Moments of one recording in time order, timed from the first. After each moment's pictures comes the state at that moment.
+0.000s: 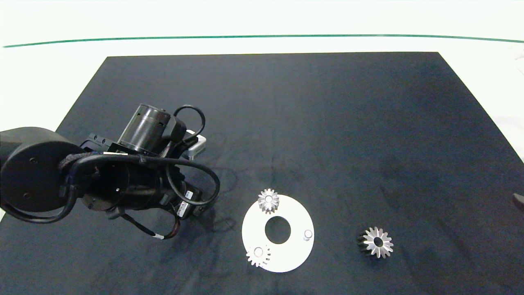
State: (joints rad) left arm -0.52 1.64 -1.11 0.29 0.28 0.13; right arm 0.46 0.81 -0.81 0.16 -0.19 -0.36
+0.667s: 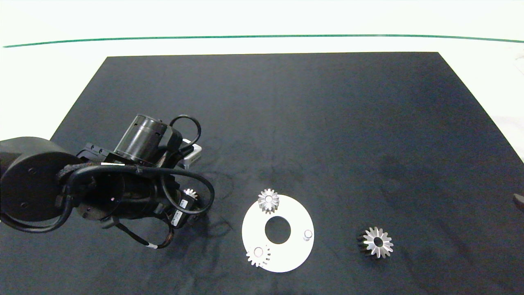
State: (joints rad) left arm -0.50 1.63 -1.05 0.28 0.27 0.13; right arm 0.46 0.81 -0.81 0.16 -0.19 -0.36
